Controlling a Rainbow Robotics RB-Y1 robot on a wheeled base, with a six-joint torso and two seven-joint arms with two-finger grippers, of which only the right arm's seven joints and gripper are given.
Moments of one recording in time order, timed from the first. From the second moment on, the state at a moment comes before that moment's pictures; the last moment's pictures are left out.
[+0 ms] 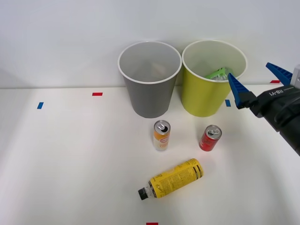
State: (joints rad) arm 0.23 -0.50 -0.08 -2.27 -0.86 0.34 1.89
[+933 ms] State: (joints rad) arm 0.66 -0.29 0.01 -2.28 -0.87 0.19 1.92
